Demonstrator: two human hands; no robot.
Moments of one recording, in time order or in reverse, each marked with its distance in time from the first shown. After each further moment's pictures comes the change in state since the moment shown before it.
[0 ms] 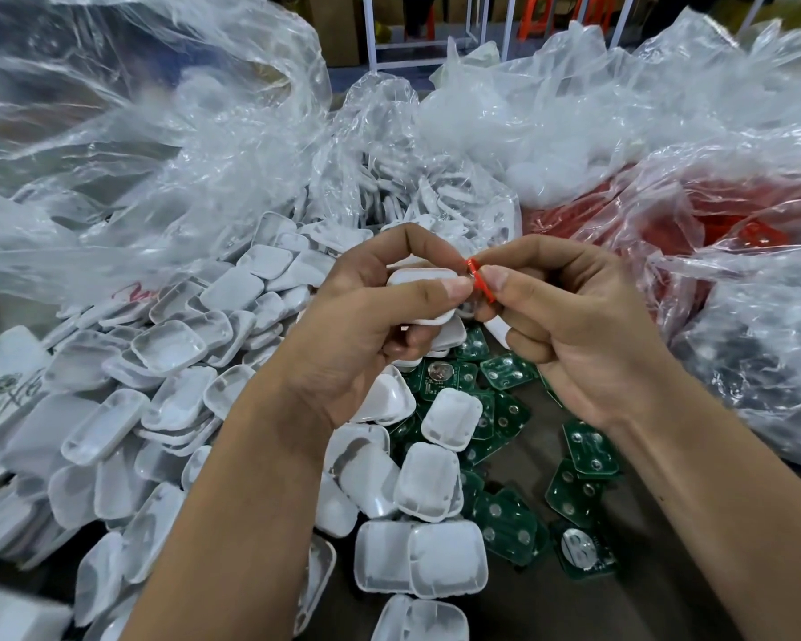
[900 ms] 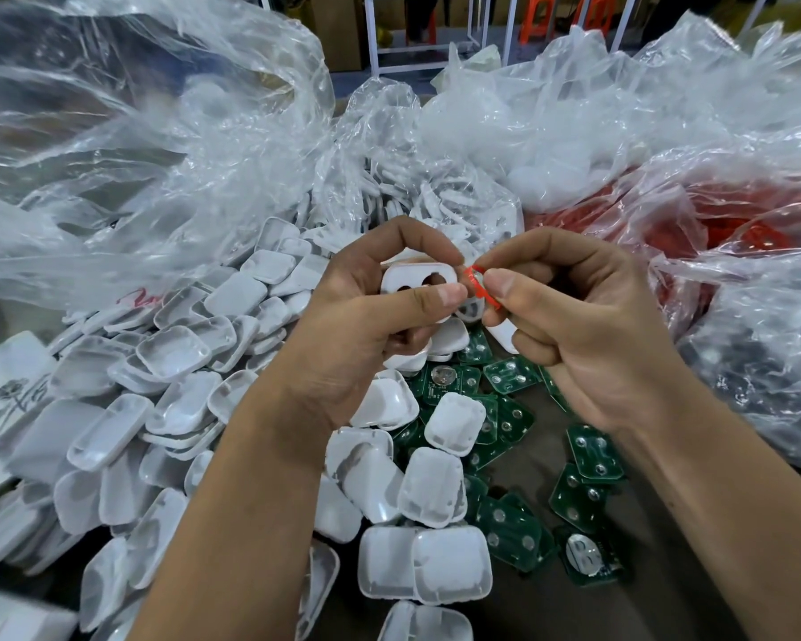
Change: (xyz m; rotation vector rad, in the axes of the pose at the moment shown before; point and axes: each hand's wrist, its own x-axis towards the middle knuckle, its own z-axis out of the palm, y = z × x) left_hand 0.000 0.001 0.001 0.026 0.023 0.093; right_hand -0.001 -0.002 0.001 -0.026 0.028 -0.069
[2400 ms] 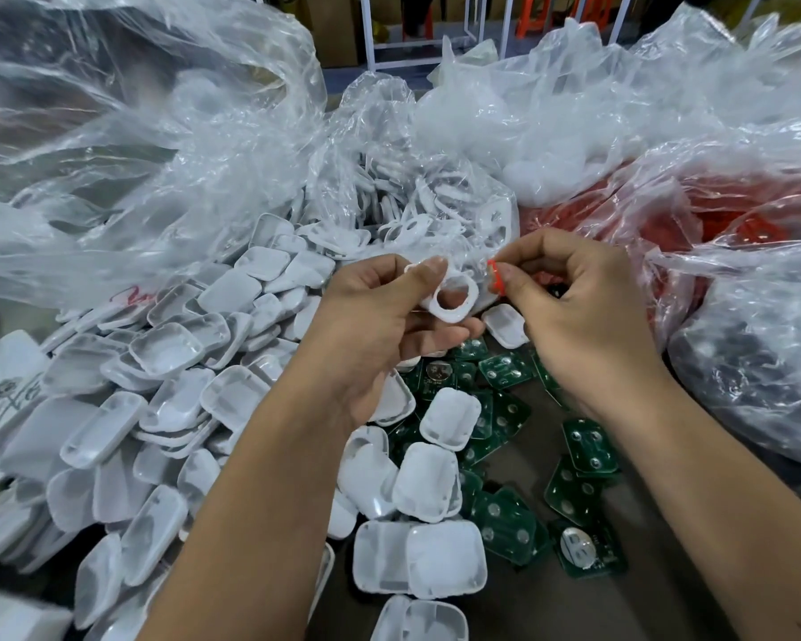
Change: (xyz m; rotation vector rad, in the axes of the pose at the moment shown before) left_hand 0.006 -0.009 0.015 -0.138 0.248 -0.250; right_hand 0.007 0.013 -0.014 -0.770 0.248 -0.115
